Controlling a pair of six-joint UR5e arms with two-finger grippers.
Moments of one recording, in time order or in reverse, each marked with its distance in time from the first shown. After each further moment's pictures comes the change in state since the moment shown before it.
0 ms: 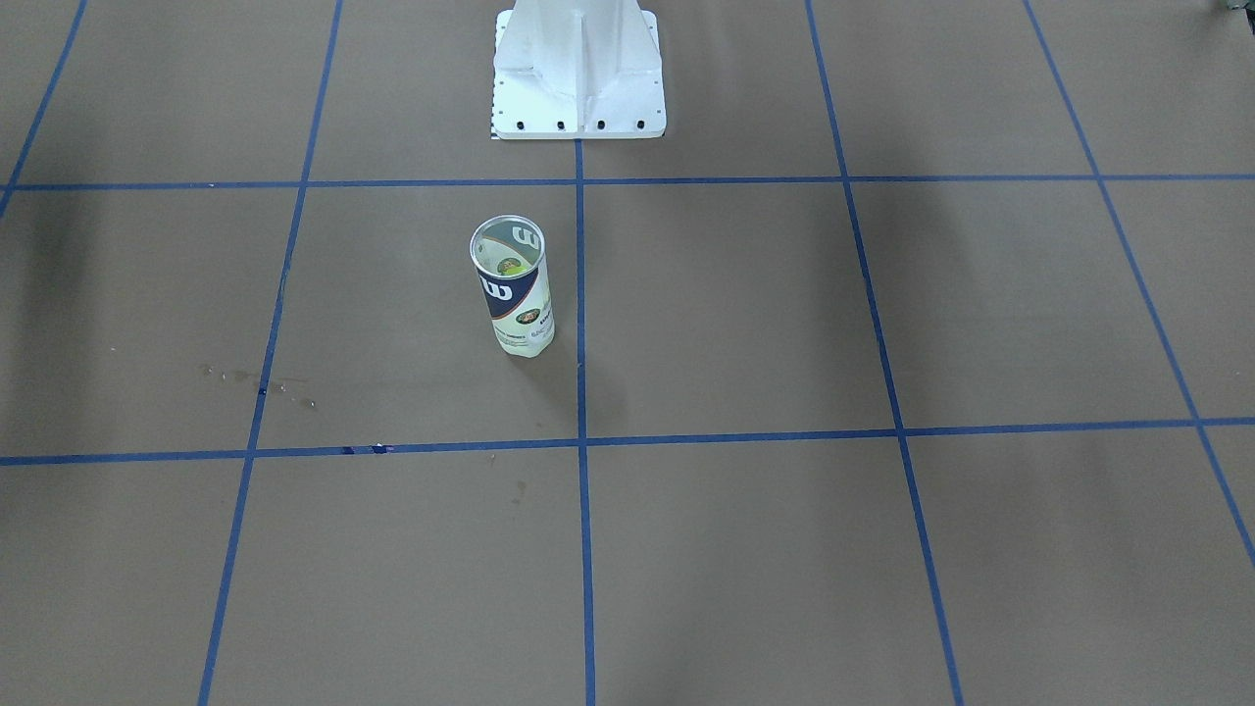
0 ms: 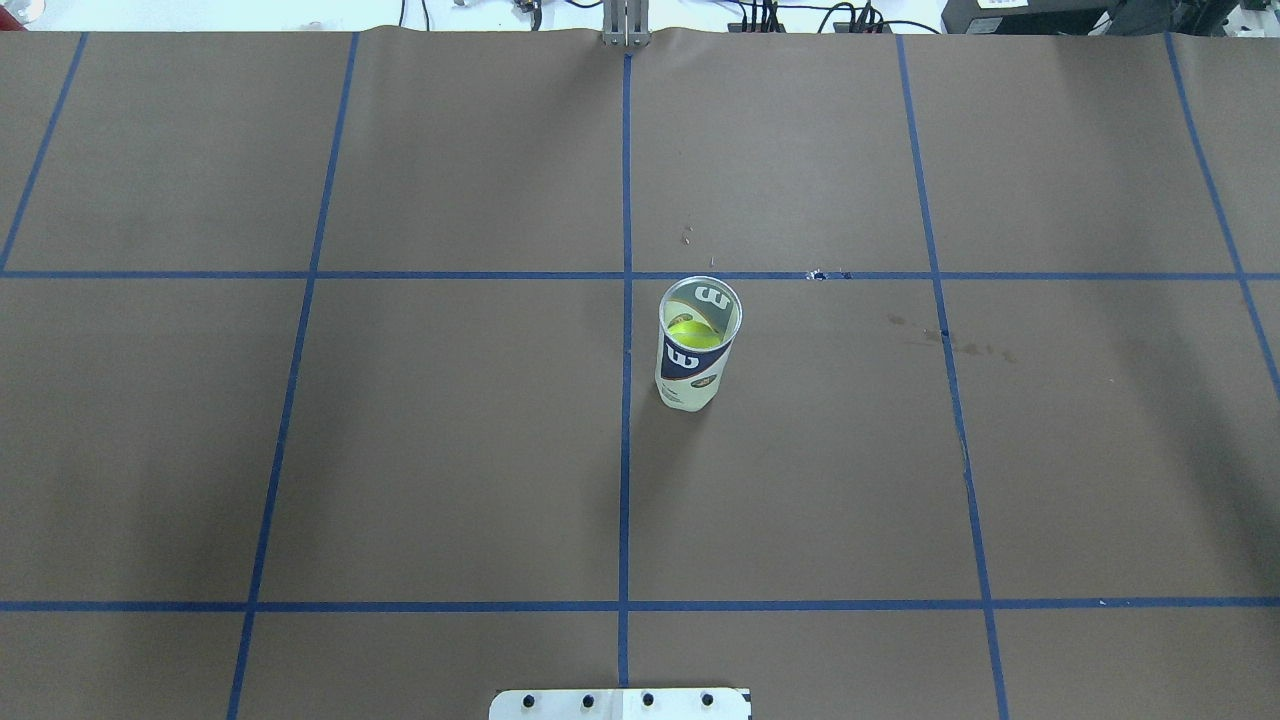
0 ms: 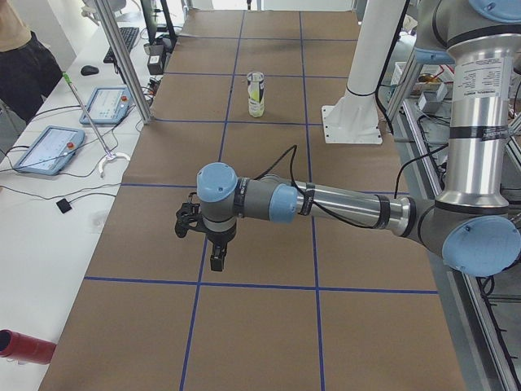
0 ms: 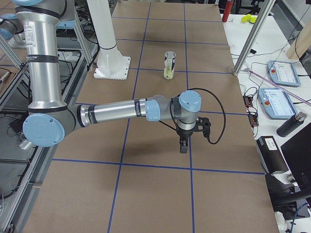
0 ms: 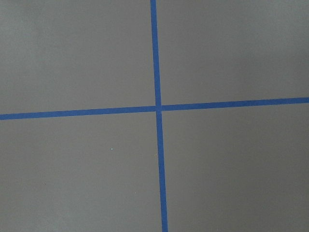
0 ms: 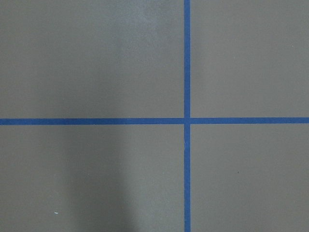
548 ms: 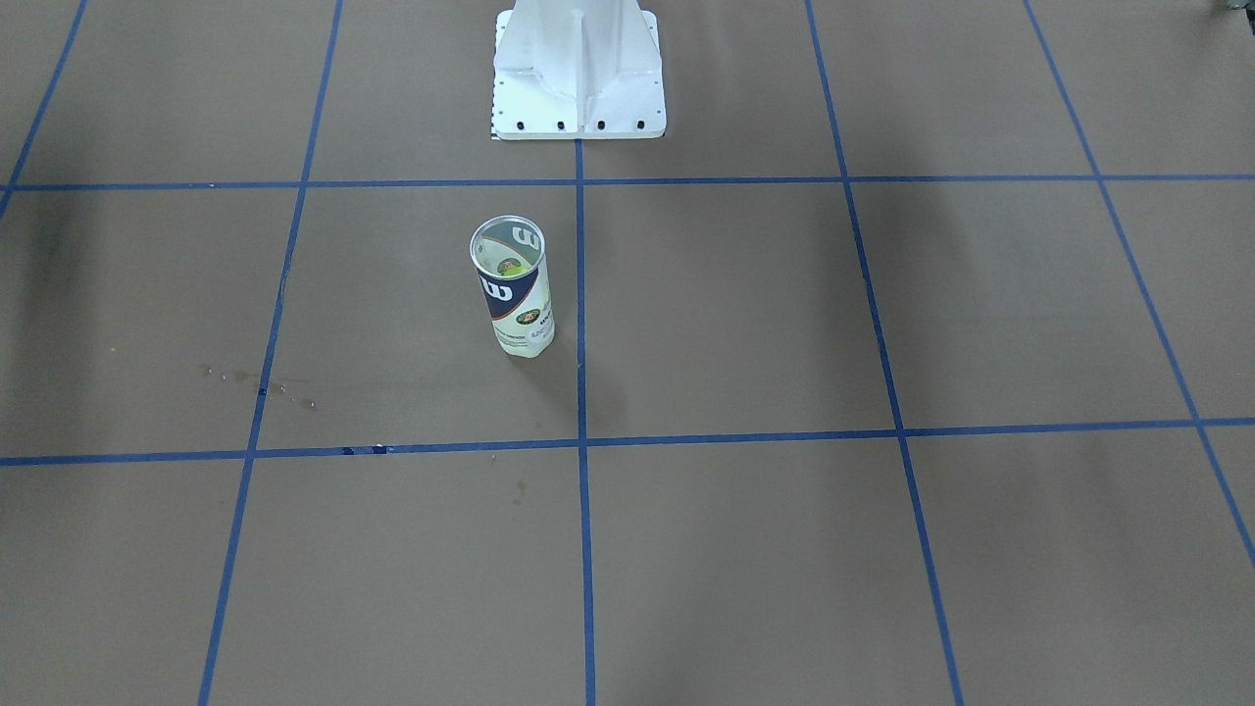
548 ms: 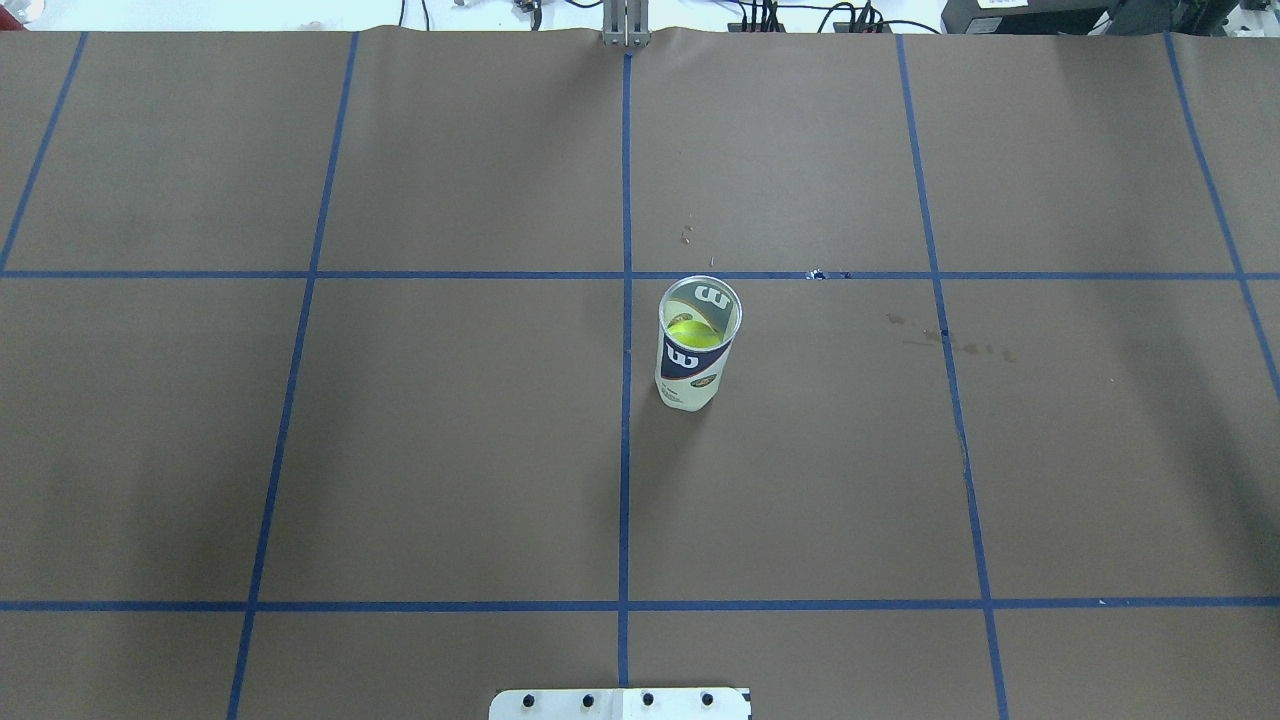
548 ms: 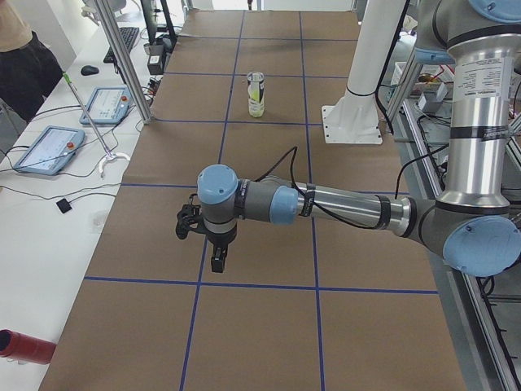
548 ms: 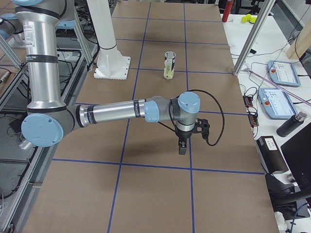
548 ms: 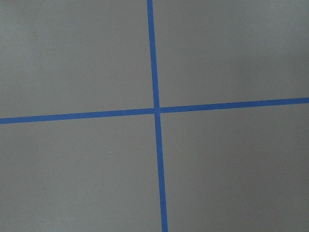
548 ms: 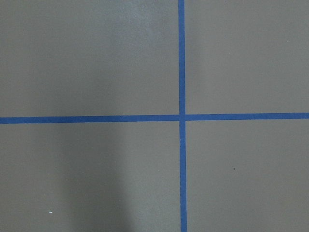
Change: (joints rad) left arm 0.001 0.004 0.007 -0.001 0.000 0.000; right arm 0.000 -0.009 0.001 0.001 -0.004 0.005
